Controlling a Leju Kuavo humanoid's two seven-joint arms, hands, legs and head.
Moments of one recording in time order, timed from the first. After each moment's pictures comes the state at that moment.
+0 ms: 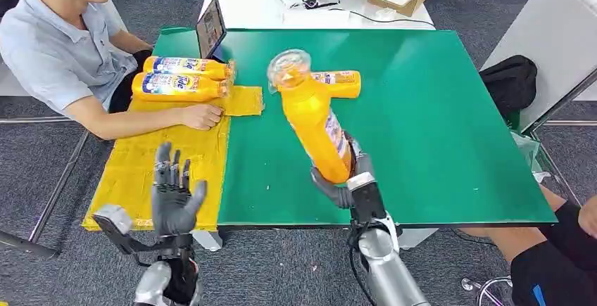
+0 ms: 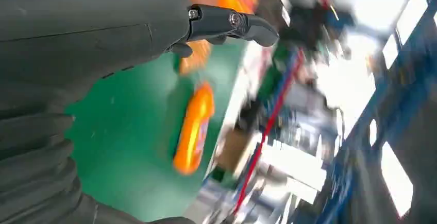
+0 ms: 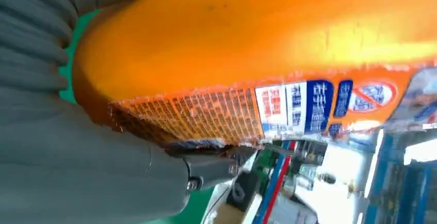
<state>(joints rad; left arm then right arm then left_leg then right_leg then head) -0.01 -0.23 -0.19 -1.41 0.12 0.08 -0.64 -0.21 0.15 0.14 -1.20 0.21 -0.20 -0.67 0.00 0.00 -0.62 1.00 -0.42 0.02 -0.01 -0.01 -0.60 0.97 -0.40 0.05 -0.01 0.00</state>
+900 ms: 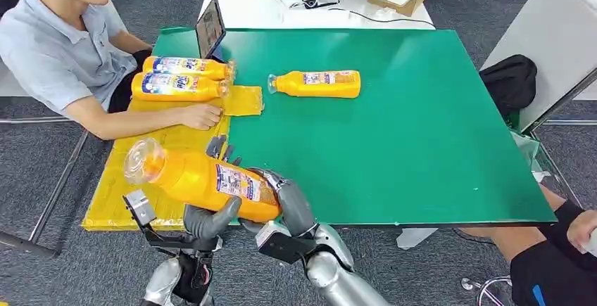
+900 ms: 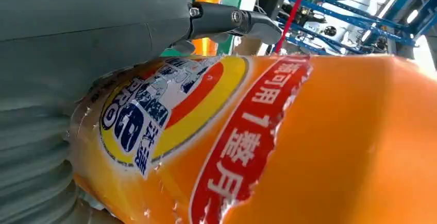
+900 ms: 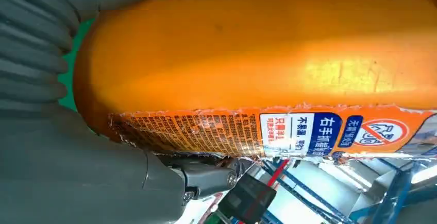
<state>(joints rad) -0.04 -0.22 -0.32 -1.43 0.32 -0.18 -0.46 -0.26 0.21 0.49 -1.02 0.43 -0.27 -0.68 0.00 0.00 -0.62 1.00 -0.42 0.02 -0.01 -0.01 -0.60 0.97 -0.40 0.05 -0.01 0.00</state>
